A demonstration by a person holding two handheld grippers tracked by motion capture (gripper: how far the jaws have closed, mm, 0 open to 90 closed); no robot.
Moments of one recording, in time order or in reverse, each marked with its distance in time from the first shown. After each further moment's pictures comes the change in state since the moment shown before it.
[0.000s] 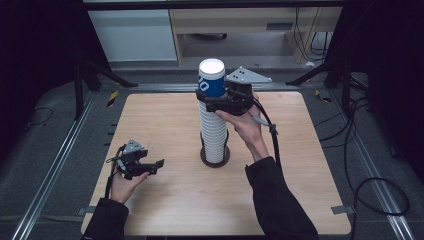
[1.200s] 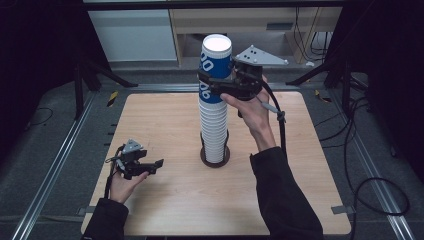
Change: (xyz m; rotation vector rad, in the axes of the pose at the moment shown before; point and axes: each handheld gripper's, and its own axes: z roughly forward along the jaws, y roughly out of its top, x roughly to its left) left arm 0.002 0.000 -0.001 0.000 0.001 -0.013; right arm 0.000 0.052 -0.022 -0.117 0.026 -0.018
